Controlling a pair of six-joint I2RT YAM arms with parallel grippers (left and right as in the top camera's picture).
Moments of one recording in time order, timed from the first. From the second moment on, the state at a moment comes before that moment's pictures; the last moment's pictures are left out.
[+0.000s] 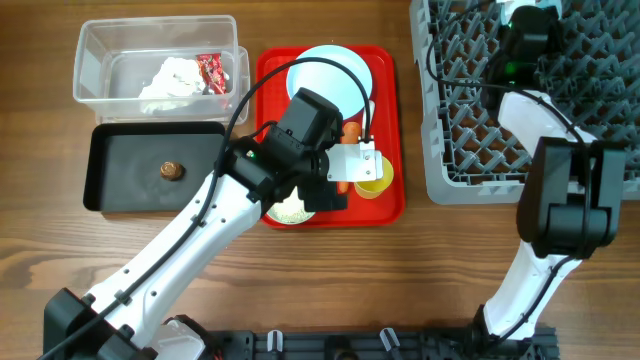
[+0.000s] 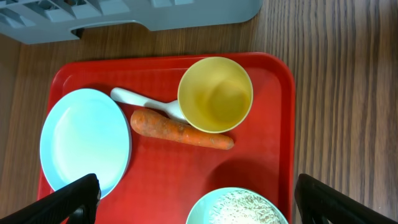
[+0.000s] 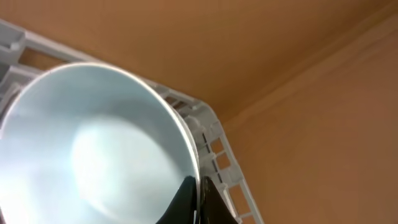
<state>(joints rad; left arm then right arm) -0.65 1.49 1.28 -0.76 0.20 0.87 -0.07 2.09 1.37 0.55 0.62 -0.75</state>
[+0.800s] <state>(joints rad) -0.65 1.49 1.28 -0.76 0.20 0.87 -0.03 2.14 1.37 0.62 0.69 -0.88</state>
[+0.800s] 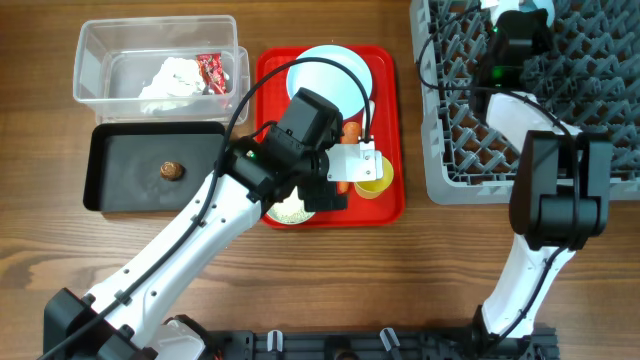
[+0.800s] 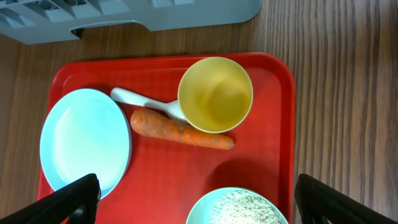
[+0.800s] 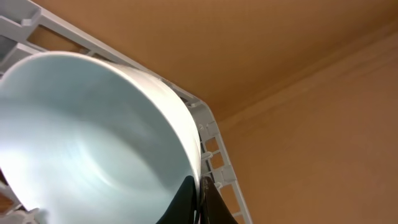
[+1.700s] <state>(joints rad) -0.63 1.49 1.28 -0.75 0.20 0.72 0.11 2.10 1.38 0.28 0.69 -0.42</state>
